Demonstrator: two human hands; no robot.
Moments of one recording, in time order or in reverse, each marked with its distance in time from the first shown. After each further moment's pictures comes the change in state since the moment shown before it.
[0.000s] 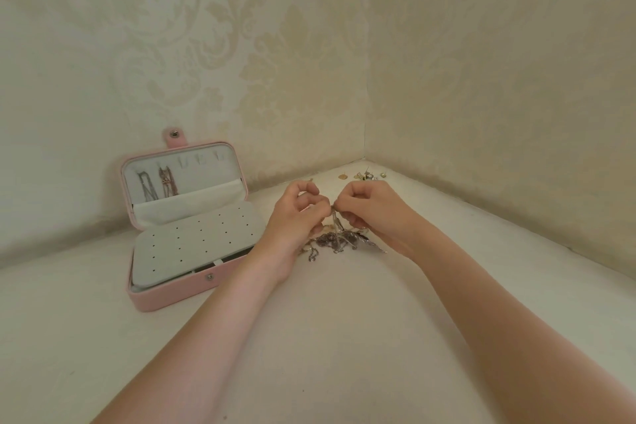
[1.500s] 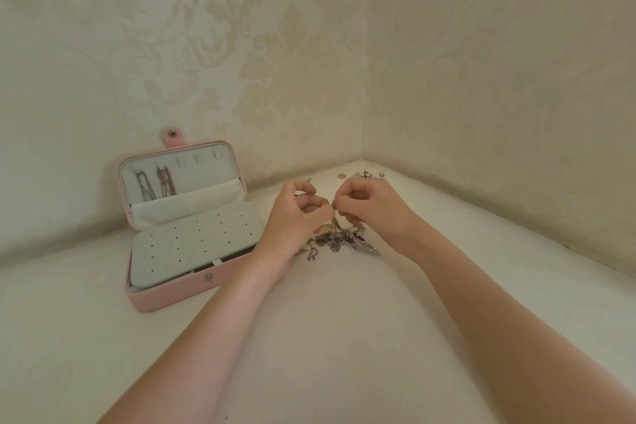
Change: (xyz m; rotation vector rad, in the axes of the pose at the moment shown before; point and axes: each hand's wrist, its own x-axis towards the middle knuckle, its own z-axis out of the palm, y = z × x) left_hand -0.001 0.002 0.000 0.141 0.031 0.070; right_hand 0.000 0.004 0.000 -0.034 0.022 -0.105
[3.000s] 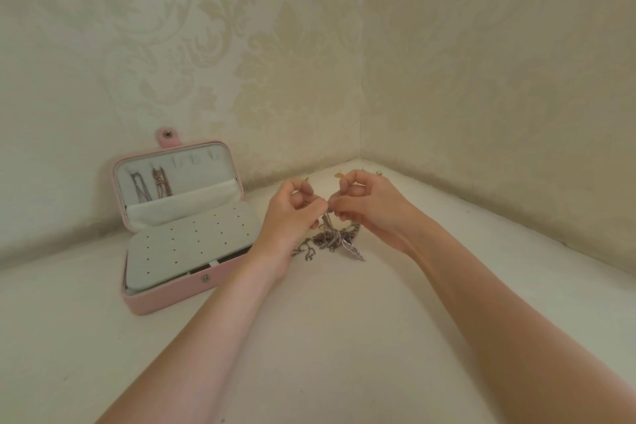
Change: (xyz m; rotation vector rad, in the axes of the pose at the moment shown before) left_hand 0.002 -0.003 -0.001 -0.061 0.027 -0.011; right_hand 0.000 -0.004 -0.002 0.301 -0.042 0.110
